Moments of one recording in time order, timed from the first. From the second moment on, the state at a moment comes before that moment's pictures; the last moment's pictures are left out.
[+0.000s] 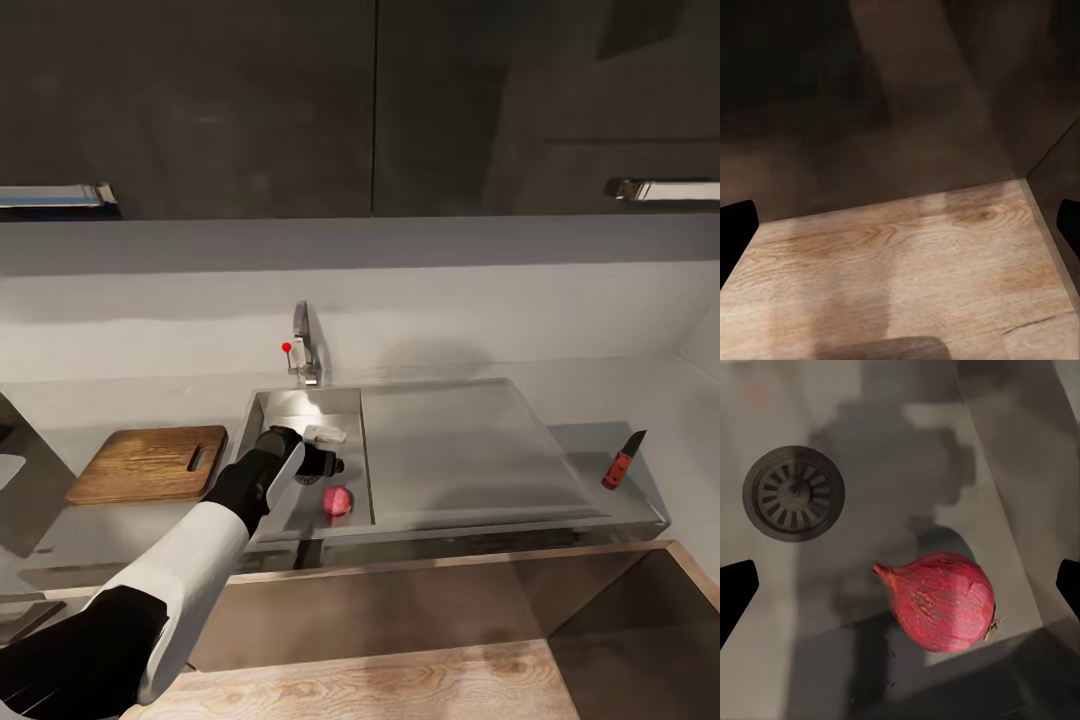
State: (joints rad) left arm -0.99 -0.15 -0.25 -0.64 0.19 0.81 0.04; right arm -0.09 0.06 -0.25 -0.27 0.18 -0.84 -0.06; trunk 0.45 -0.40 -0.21
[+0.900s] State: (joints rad) left arm -0.99 -0.15 -0.25 -0.62 0.19 0.81 0.04; right arm -0.09 0.06 -0.25 -0.27 0.18 -0.84 -0.06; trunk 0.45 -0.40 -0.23
